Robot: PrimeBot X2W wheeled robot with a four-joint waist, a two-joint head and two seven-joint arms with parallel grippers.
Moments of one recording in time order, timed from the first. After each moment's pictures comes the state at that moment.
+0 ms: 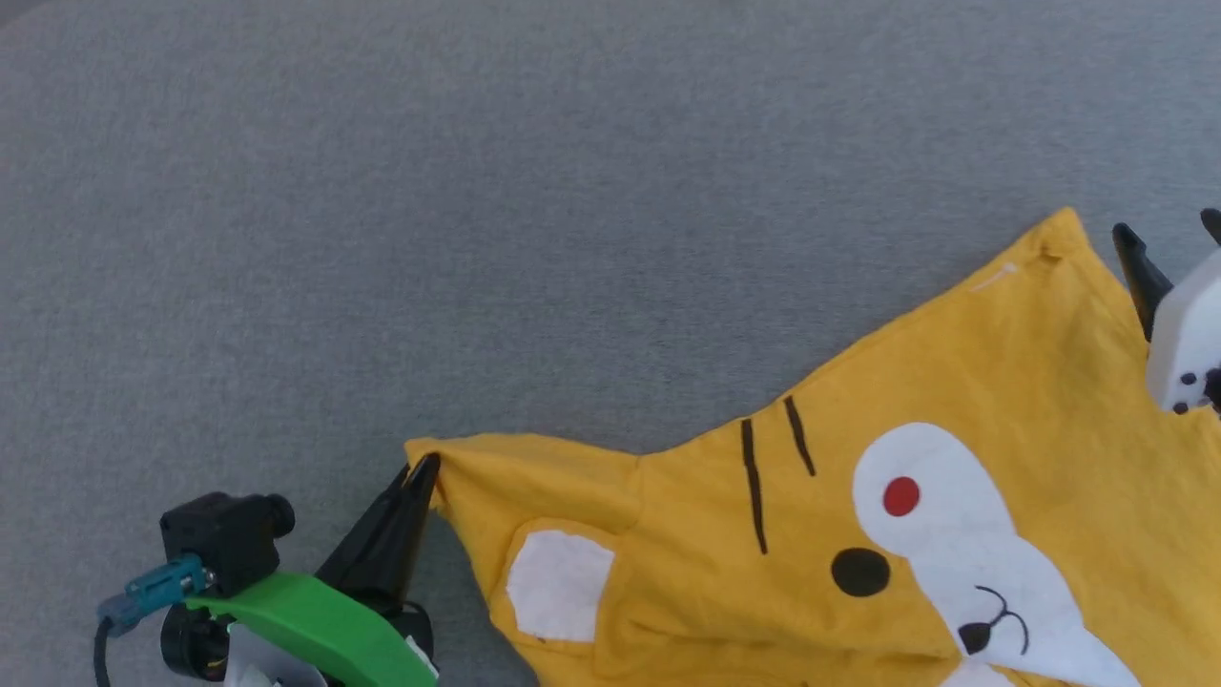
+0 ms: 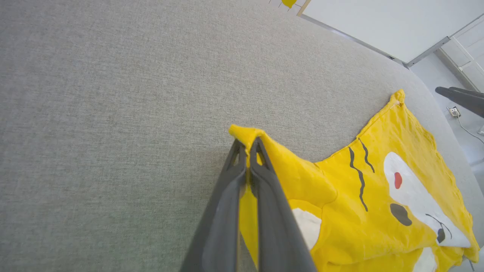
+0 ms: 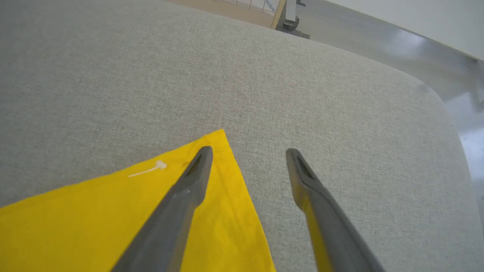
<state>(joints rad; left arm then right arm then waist) 0.15 0.28 -0.19 -0.50 -0.62 0.07 0.30 -0.42 -0.38 -0.10 0.02 0.20 0.13 0.63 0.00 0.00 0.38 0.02</state>
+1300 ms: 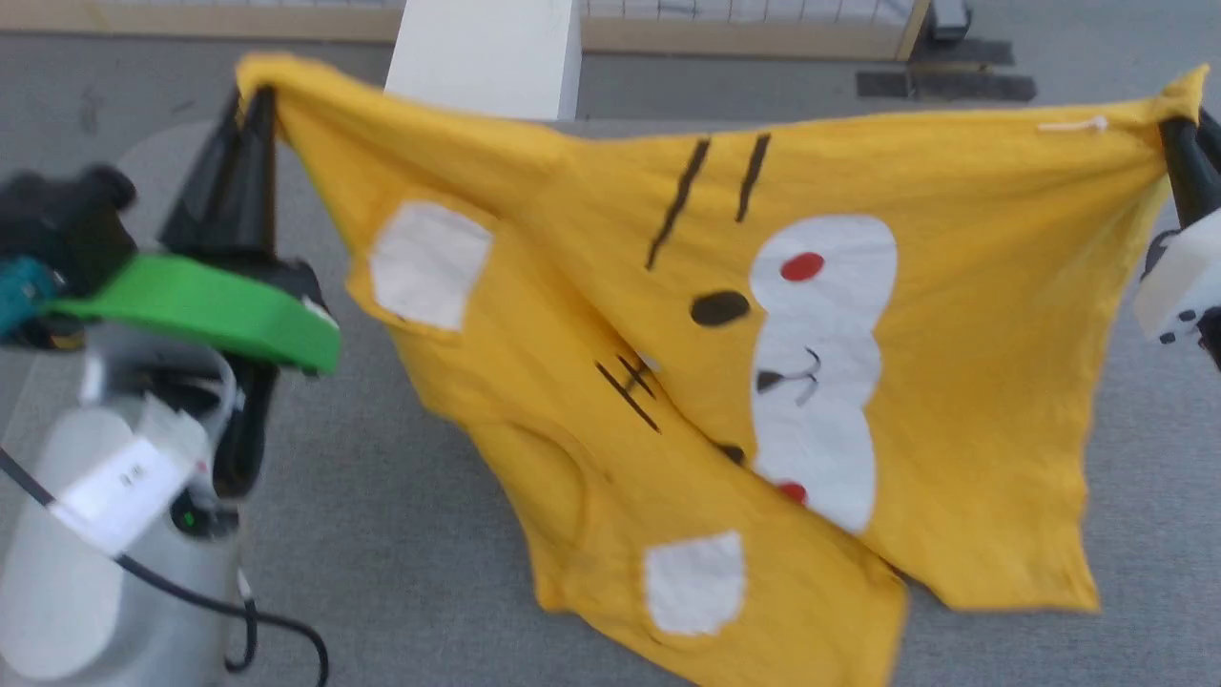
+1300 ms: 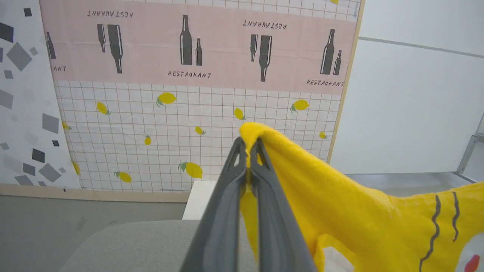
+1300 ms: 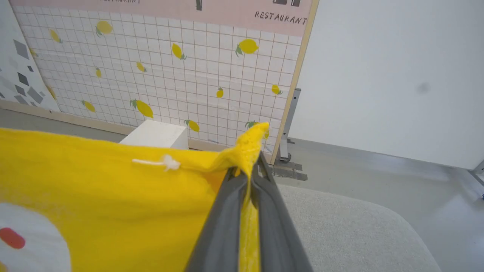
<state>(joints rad) -0.42 0.31 -0.12 -0.22 -0.44 0.05 0.13 -0.50 -0.31 -0.12 0.00 0.21 0.13 0.41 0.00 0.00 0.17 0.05</state>
